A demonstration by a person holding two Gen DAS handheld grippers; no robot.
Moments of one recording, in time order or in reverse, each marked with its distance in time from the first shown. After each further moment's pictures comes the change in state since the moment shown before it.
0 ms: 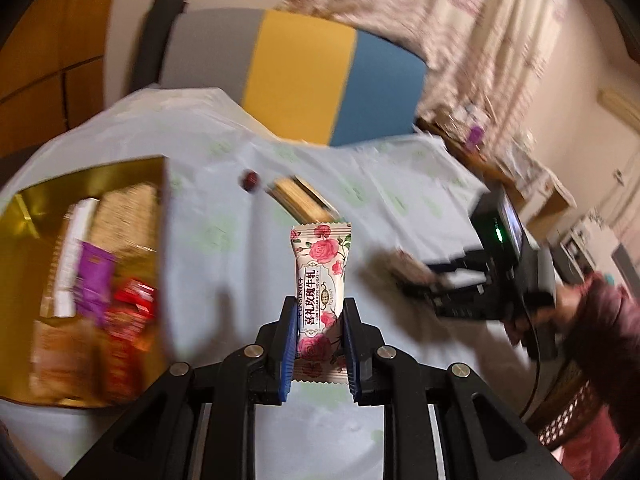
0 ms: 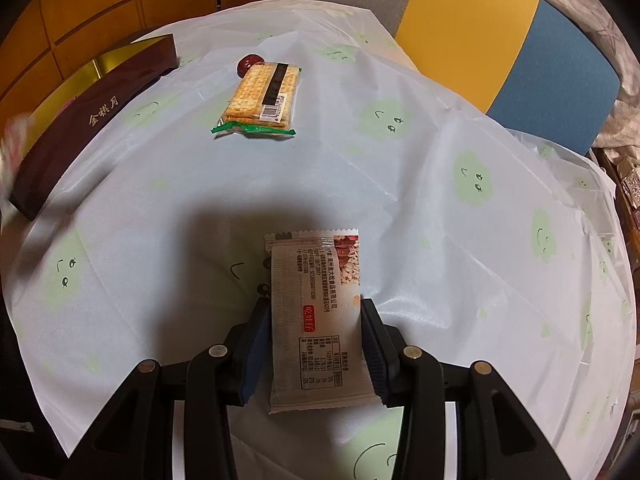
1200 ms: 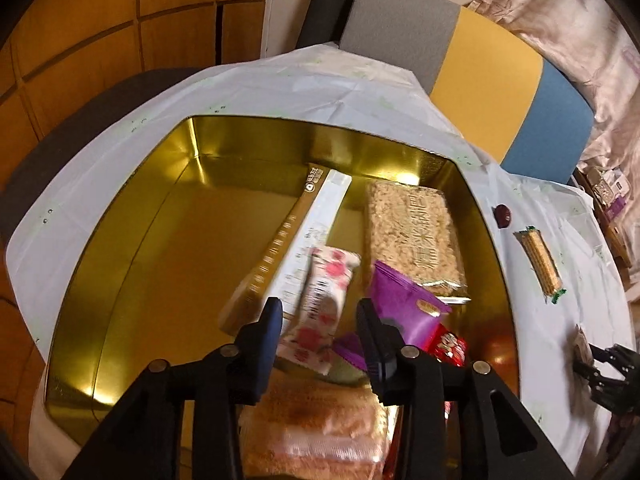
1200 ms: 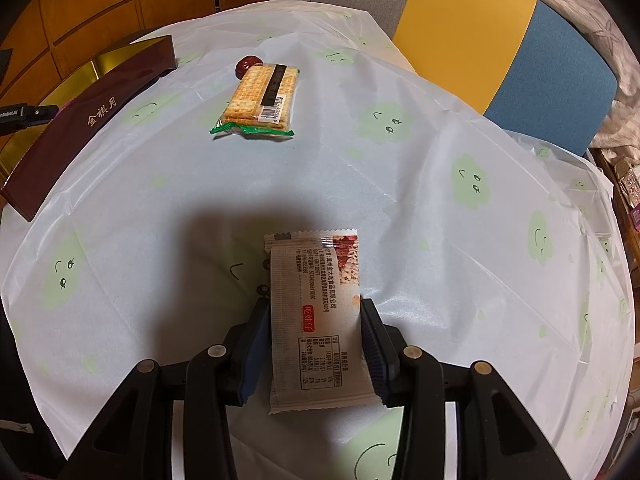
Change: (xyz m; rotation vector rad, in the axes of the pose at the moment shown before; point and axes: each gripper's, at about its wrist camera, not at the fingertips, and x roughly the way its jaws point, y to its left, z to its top) left arm 0.010 0.193 0.016 -0.300 0.081 0.399; right arm 0.000 0.001 0.000 0.007 -0.006 -0.013
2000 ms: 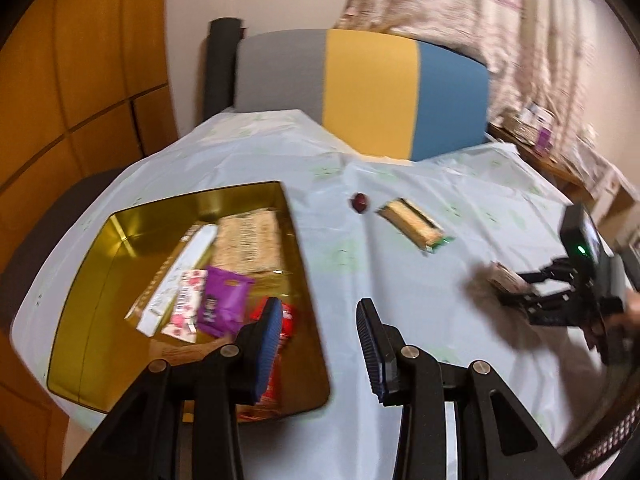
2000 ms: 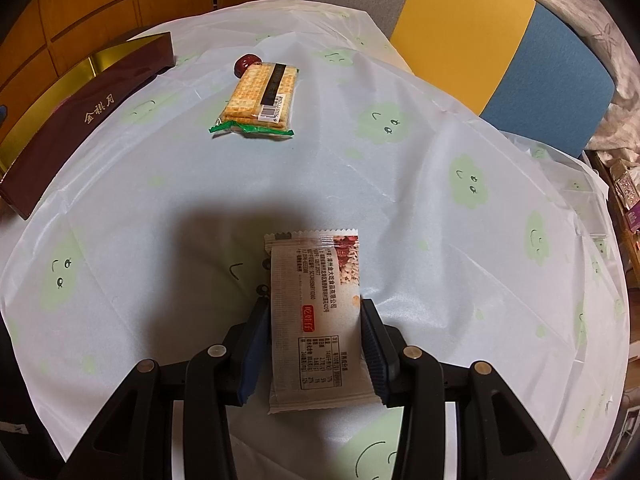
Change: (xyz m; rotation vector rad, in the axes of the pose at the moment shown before) left arm -0.084 -0.123 -0.060 0.334 -0.175 -0.121; right arm 0.001 0.003 0.001 0.004 0.005 -0.027
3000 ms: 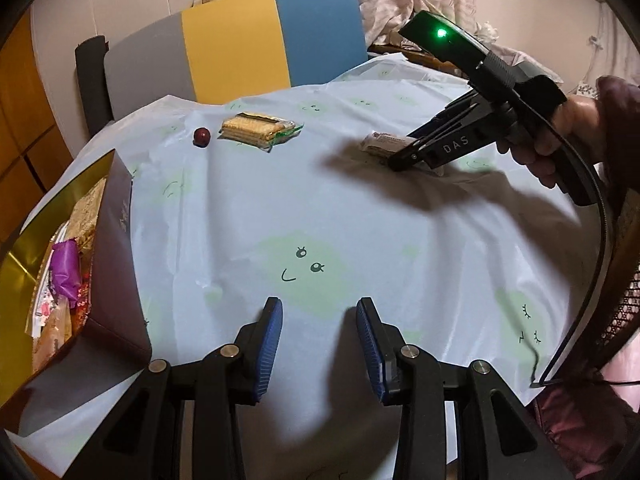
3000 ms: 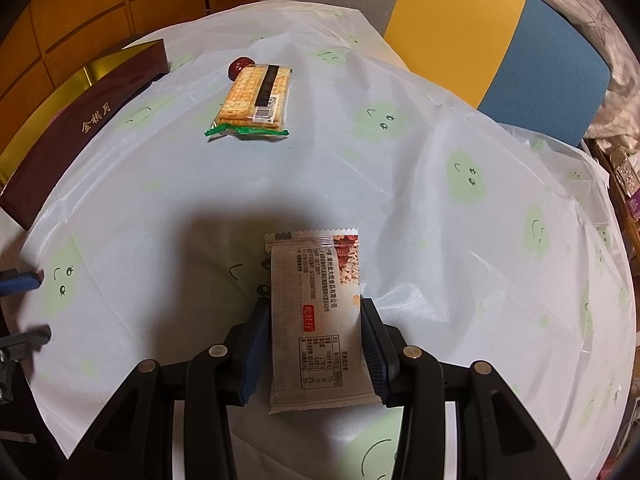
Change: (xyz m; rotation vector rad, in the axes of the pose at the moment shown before) left arm 0.040 -0.097 -0.087 0.338 0.110 -0.216; right arm 0.000 0.001 -0.001 0.055 -0.003 0.011
